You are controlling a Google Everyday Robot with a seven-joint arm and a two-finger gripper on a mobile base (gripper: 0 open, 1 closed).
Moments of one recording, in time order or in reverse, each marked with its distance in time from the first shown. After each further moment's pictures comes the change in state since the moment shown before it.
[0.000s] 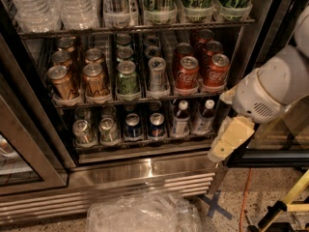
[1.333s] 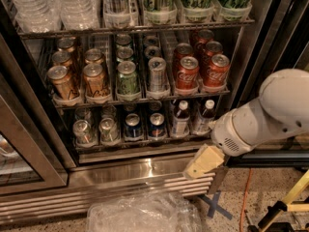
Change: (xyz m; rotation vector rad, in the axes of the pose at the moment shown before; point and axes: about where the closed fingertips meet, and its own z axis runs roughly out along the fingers) arm 0.020 0.010 0.093 0.026 -0.070 0.174
